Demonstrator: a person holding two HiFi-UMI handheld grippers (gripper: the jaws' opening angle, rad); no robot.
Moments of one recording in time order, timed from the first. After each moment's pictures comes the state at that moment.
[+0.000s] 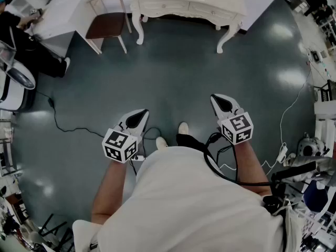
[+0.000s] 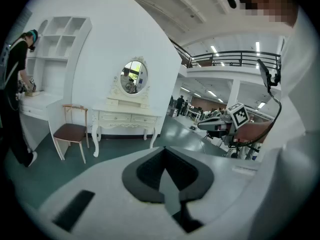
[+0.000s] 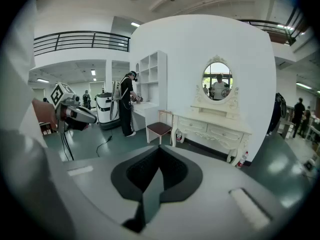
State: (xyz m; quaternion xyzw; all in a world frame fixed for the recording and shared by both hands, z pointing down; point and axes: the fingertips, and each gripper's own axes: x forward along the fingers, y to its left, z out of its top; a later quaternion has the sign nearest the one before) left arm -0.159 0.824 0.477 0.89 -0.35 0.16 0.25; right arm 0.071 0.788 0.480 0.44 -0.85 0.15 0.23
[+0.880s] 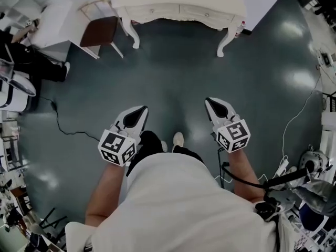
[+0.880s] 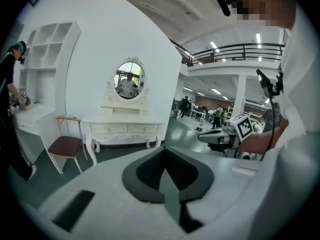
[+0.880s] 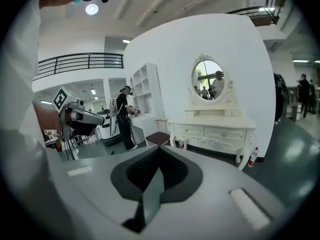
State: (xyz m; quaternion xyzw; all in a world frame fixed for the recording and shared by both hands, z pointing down) left arm -0.002 0.670 0.445 0.88 -0.41 0.15 0.19; right arm 0.193 0.638 0.483 0.40 -0.89 0.16 0.13
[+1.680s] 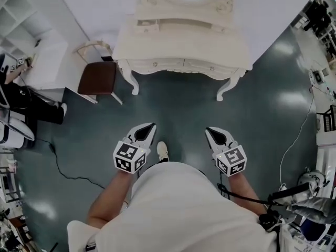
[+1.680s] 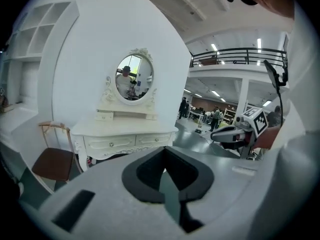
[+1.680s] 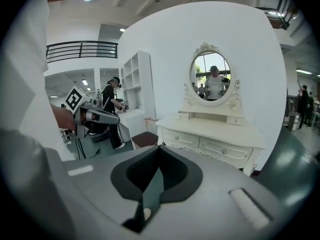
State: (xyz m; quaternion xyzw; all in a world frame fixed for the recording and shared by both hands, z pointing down) left arm -0.059 0.356 0.483 0.89 -0.38 0.14 0.20; right arm 0.128 0.380 0.488 0.42 -0.88 0.14 0.18
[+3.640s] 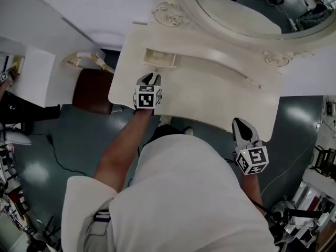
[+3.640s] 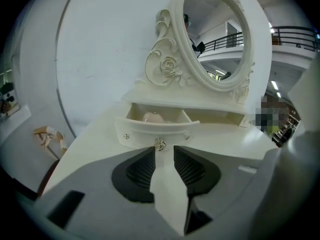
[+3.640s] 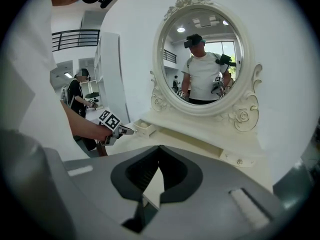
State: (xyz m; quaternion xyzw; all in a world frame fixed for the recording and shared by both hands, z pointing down) left arm -0.142 -0.331 0.654 0.74 -0.57 0.22 0.28; right arm 0.172 -0.189 0.481 0.44 -0.85 0.17 0.24
